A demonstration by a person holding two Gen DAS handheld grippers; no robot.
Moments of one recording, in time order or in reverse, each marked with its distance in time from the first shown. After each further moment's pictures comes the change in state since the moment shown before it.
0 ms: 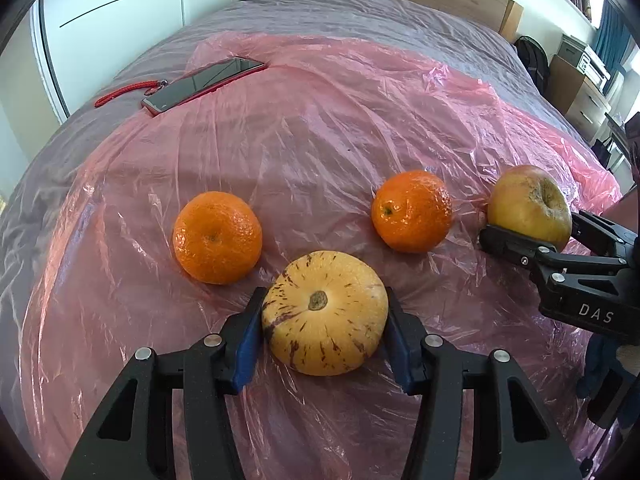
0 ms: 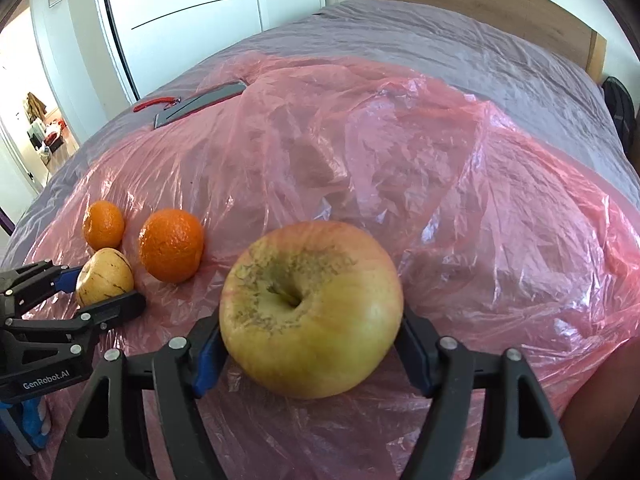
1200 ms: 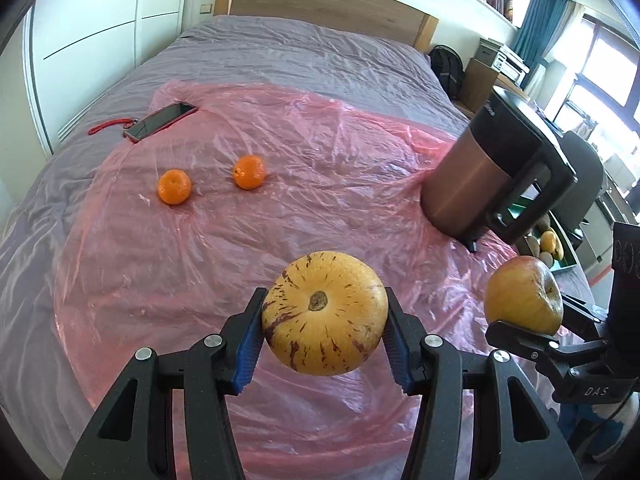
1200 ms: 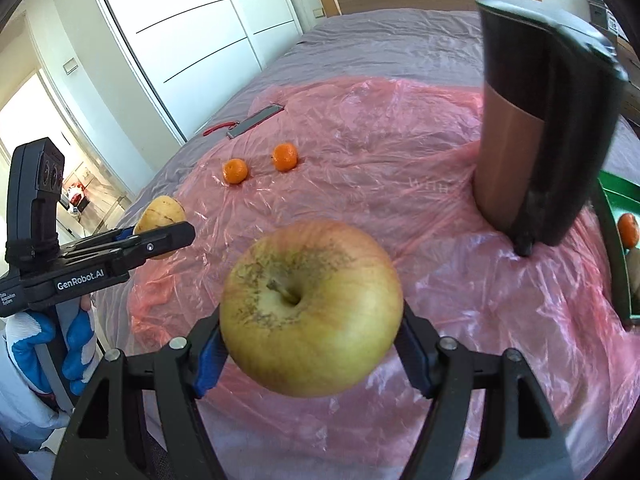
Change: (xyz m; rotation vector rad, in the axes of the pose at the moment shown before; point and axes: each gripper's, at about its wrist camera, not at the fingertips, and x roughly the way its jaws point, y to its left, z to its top) left arm -0.191 -0.078 -0.091 0.103 -0.073 -0.224; right arm -0.246 0.024 -0.171 0.225 -0.072 0.107
